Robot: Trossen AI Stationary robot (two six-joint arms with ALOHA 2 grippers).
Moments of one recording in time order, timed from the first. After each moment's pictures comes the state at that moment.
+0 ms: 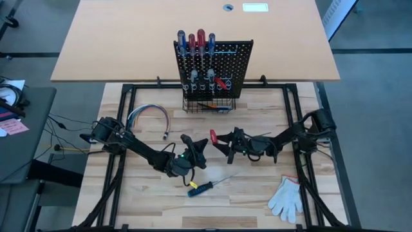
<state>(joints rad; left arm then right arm) -0.37 1.86 0.89 0.76 -1.18 0.64 0.17 1.77 0.49 1.29 0.42 0.47</state>
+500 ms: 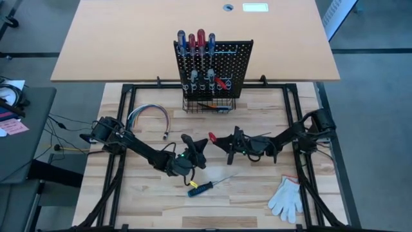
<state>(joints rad) -0.36 1.86 0.89 0.69 -1.15 0.61 0.18 1.77 0.49 1.27 0.42 0.35</state>
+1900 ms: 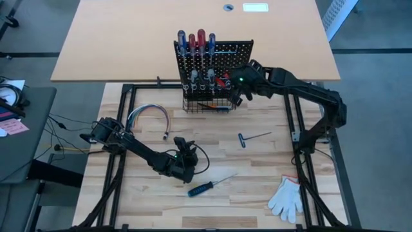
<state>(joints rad) -0.39 1.86 0.89 -0.01 -1.10 -0.04 -0.31 1.59 1.76 -1.04 0.50 -0.03</state>
